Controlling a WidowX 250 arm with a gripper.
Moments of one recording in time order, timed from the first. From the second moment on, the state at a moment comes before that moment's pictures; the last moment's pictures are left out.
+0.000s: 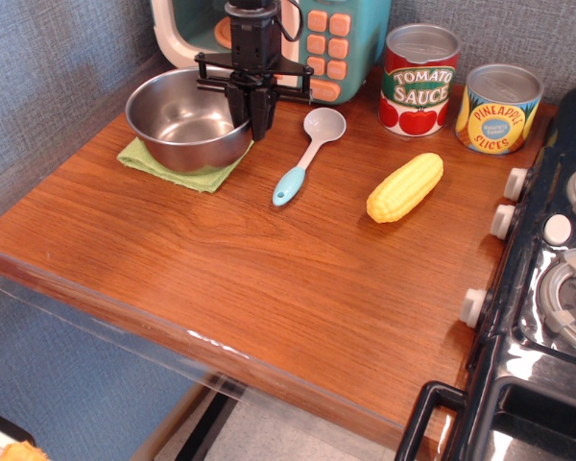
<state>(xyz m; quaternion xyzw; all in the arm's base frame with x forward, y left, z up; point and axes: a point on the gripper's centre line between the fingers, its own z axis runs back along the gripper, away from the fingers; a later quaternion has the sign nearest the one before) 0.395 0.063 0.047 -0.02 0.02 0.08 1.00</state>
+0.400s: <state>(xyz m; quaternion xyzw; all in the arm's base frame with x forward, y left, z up) 0.357 0.007 0.085 -0.02 -0.01 -0.01 1.00</state>
